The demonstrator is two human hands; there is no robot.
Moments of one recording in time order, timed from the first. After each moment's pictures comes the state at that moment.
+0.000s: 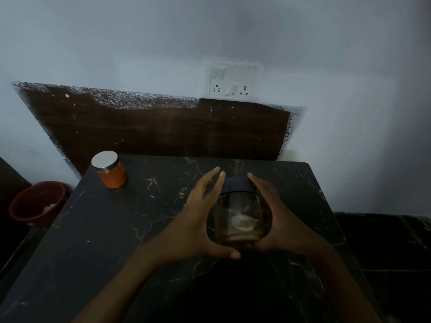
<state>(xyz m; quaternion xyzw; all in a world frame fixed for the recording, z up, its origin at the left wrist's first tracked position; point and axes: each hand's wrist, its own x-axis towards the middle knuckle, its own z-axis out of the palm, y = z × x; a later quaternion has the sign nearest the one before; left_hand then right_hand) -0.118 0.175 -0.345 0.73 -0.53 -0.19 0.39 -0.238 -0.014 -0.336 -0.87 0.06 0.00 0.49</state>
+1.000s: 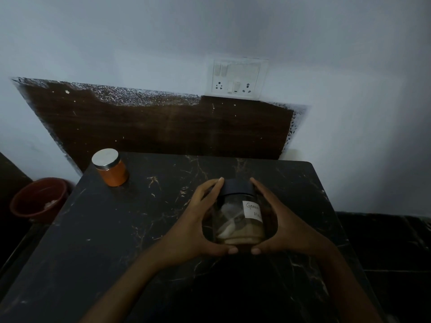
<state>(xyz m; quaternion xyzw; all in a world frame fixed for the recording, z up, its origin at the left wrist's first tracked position) -0.117 0.174 -0.359 0.71 -0.48 -0.22 0.47 -0.237 -0.022 -0.337 -0.83 0.09 0.08 0.55</state>
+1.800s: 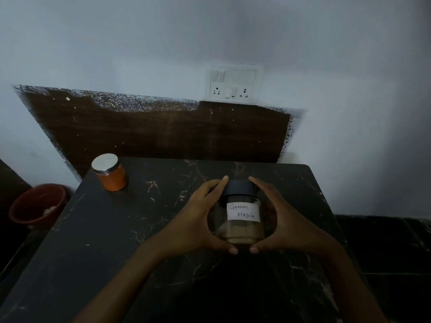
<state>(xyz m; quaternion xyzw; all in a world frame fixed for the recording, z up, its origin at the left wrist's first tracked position) -0.107 0.164 -0.348 0.74 -0.50 -0.22 0.38 -0.237 -0.026 -0.332 -0.86 0.07 0.04 0.50</state>
